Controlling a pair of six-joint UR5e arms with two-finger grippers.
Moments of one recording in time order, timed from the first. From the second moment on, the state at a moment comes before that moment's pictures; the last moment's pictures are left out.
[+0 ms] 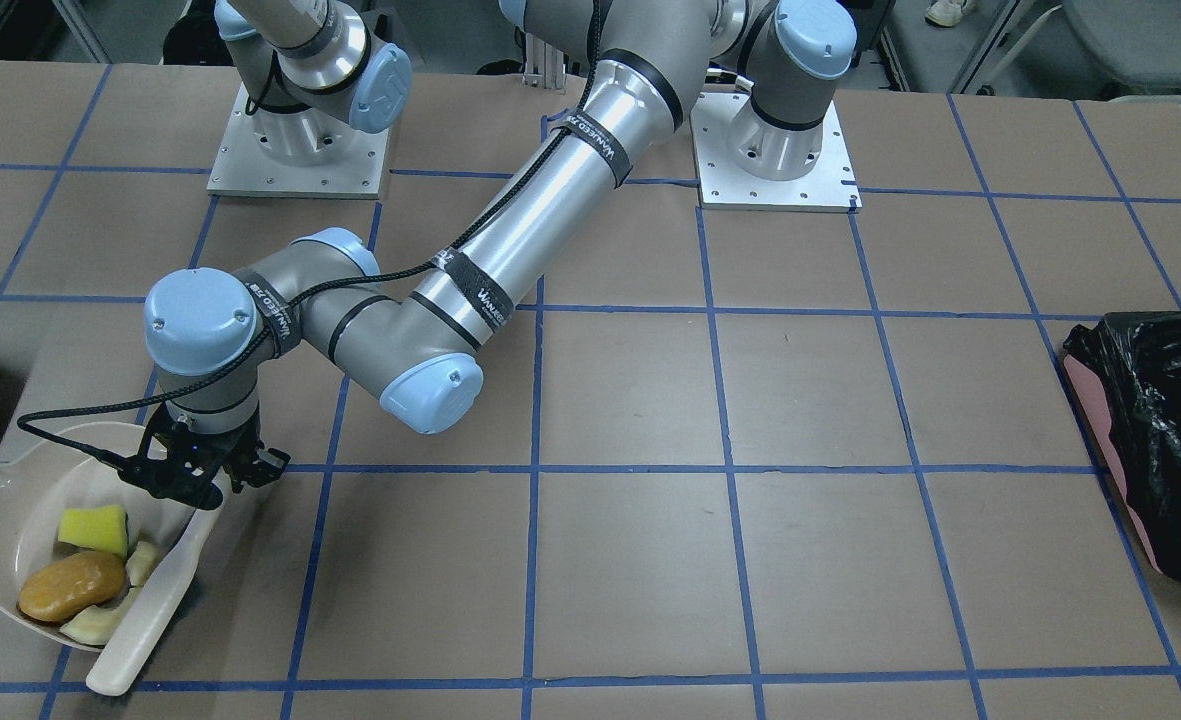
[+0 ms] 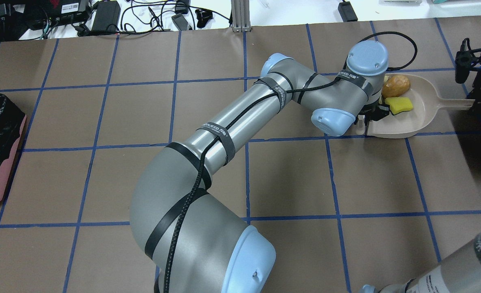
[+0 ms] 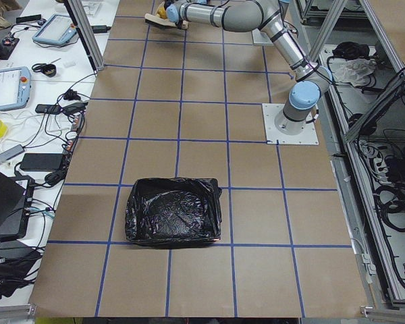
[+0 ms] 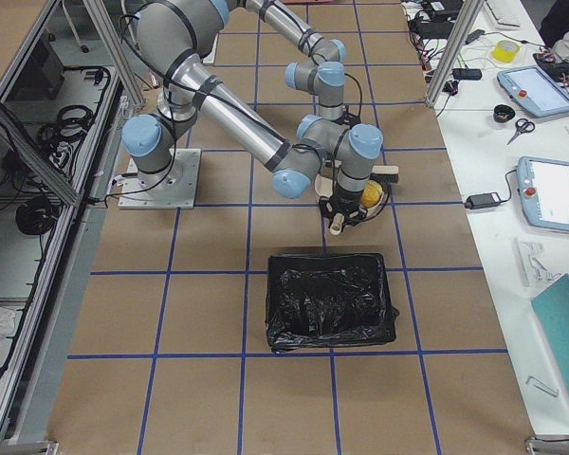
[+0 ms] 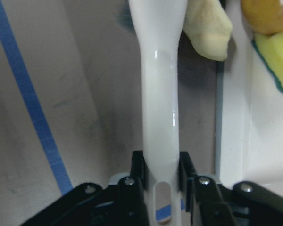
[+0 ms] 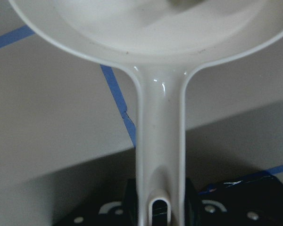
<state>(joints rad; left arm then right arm) -2.28 -2.61 -0.80 -1.05 1.40 -0.47 1.03 -1.14 1.62 -2.07 -1.77 -1.77</state>
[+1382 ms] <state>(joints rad) -2.24 -2.43 -0.93 -1.17 1.38 -0.45 1.02 -1.15 1.62 -2.06 -1.68 -1.78</state>
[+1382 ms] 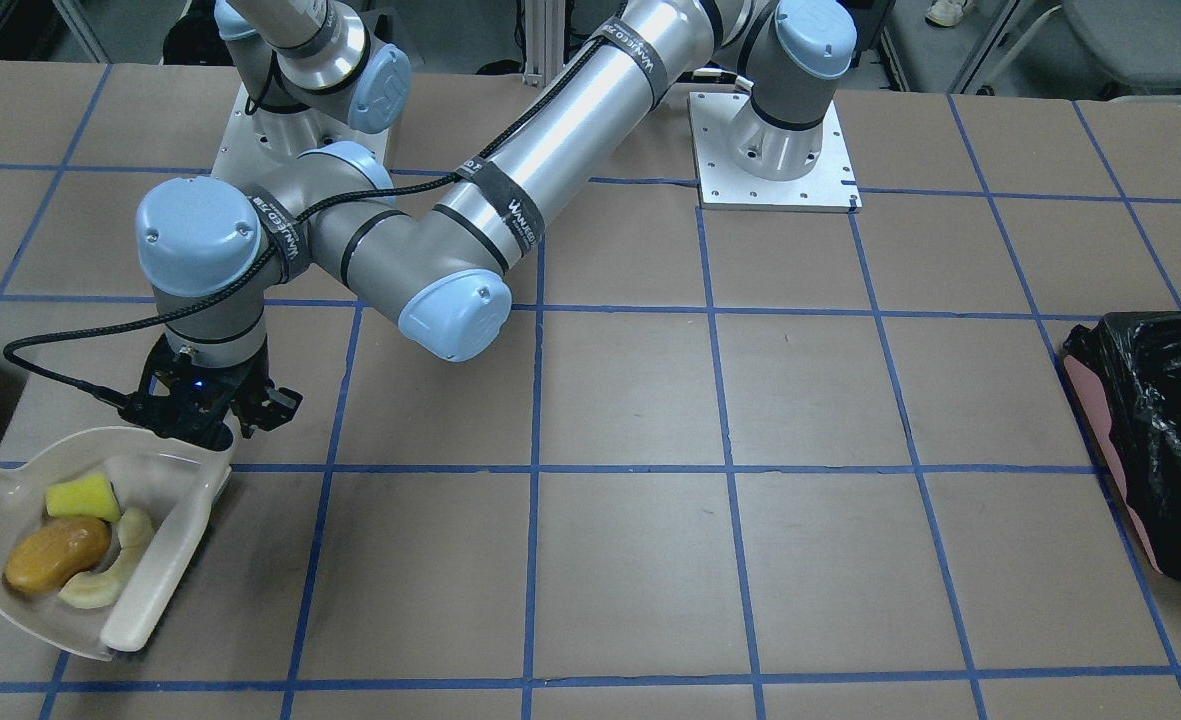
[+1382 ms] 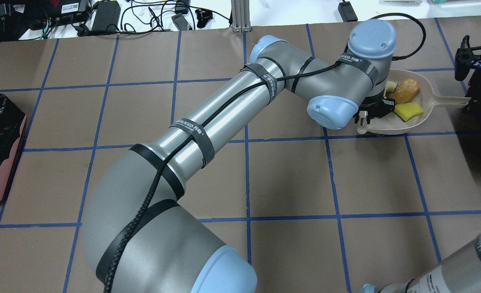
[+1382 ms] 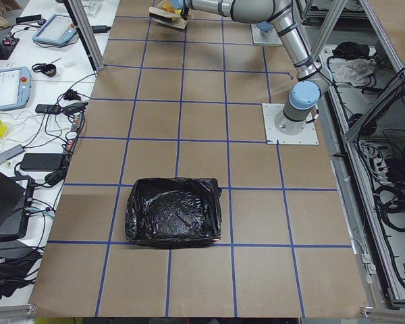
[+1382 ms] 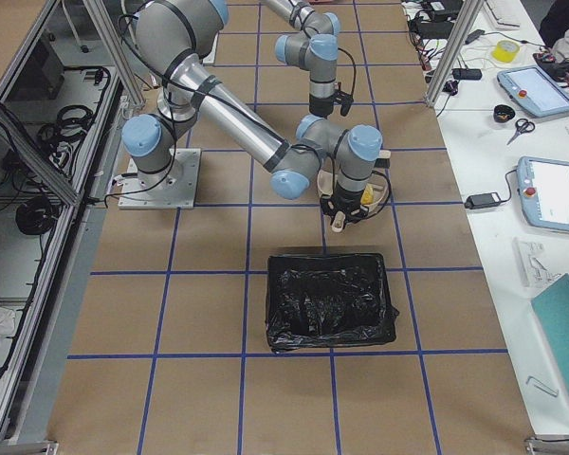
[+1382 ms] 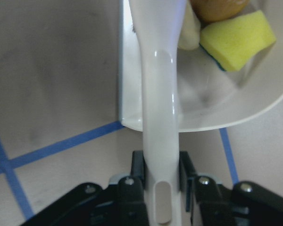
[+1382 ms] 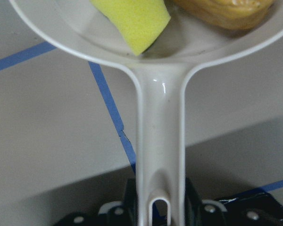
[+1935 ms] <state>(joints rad) -2.05 -2.26 -1.09 -1.34 1.42 -0.34 0.97 -1.25 1.61 -1.96 -1.51 -1.81</state>
